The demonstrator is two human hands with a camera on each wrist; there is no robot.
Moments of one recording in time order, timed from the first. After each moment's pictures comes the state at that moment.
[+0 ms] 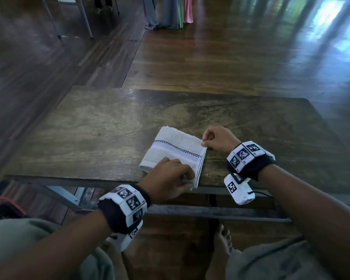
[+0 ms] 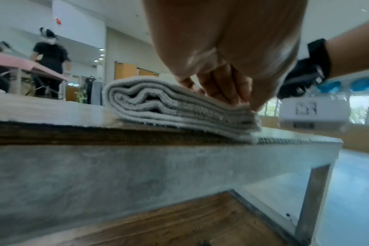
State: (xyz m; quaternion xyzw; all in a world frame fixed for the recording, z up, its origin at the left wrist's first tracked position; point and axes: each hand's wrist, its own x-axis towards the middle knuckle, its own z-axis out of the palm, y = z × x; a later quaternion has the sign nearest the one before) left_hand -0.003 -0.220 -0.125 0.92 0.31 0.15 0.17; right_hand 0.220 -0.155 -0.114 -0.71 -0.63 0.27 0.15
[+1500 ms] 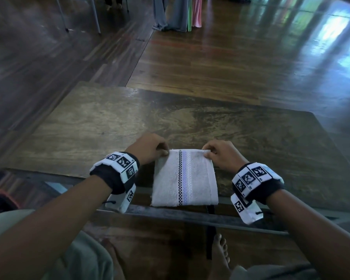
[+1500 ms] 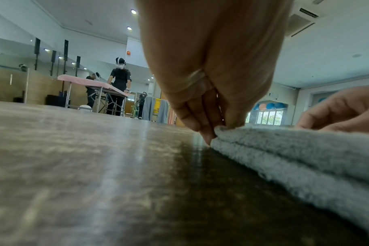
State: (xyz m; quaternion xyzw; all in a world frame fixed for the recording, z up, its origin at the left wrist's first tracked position) left_hand -0.039 -0.129 -0.116 0.83 0.48 0.11 0.26; right_hand 0.207 -0.178 -0.108 -0.65 -0.71 0.23 0.13
